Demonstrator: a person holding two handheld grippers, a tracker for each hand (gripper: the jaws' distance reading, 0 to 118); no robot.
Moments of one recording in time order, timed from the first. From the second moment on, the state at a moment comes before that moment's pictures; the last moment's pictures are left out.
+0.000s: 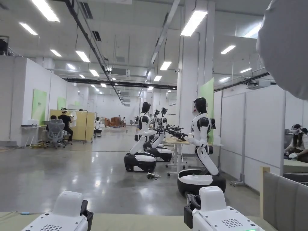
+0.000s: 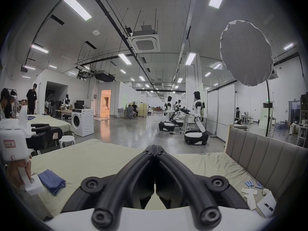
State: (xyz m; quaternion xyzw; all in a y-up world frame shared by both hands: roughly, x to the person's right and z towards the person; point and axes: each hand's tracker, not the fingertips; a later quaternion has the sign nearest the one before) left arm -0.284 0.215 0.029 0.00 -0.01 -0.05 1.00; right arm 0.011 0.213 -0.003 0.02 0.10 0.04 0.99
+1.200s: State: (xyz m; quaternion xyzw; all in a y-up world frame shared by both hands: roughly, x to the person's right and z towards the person) left arm -0.294 0.197 0.013 -0.02 0.01 -0.02 1.00; right arm -0.008 0.232 0.001 -0.02 0.05 0.00 1.00
